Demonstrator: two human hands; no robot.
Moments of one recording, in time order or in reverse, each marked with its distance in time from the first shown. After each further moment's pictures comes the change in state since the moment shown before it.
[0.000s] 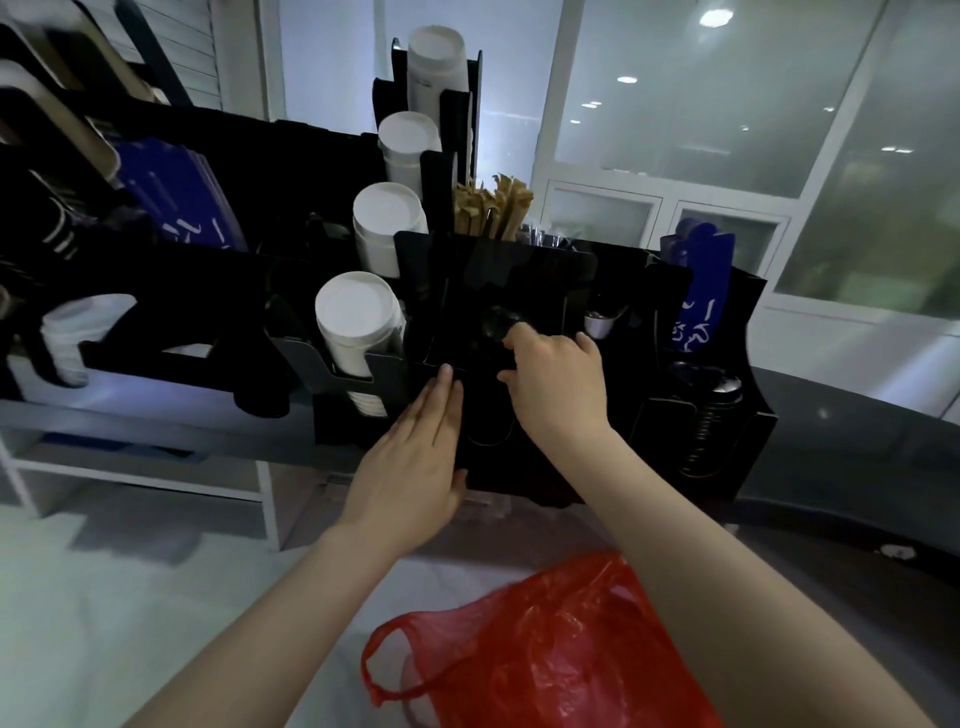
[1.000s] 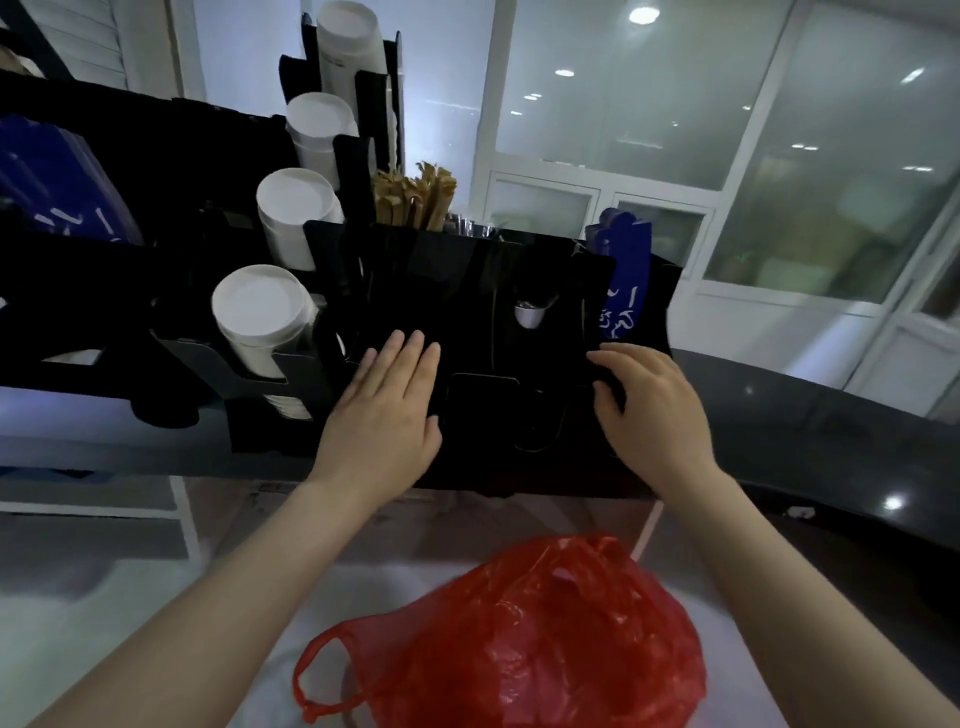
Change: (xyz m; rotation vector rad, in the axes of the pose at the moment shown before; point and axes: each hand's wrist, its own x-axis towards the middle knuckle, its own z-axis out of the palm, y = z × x) left_hand 0.042 0.021 -0.006 -0.015 0.142 0.028; right_hand -0.061 0.118 -0.044 0.080 0.115 0.110
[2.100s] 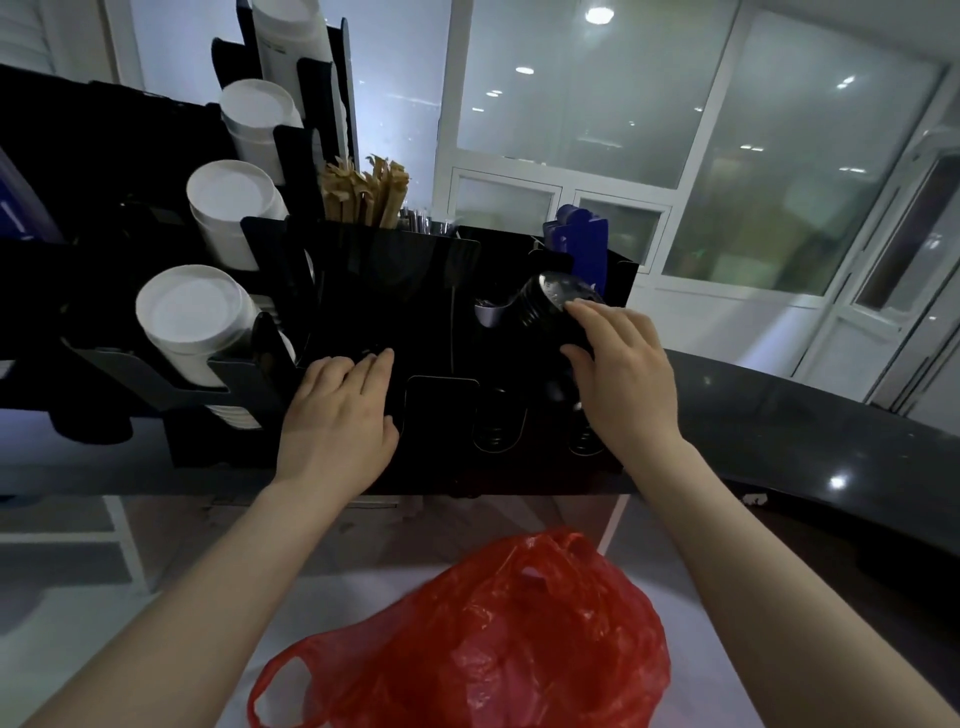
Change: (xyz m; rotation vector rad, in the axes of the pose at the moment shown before) left_hand 0.015 -0.001 0.021 0.028 0.010 -0.030; right_hand 0.018 0.008 -0.007 -0.089 0.226 -0.107
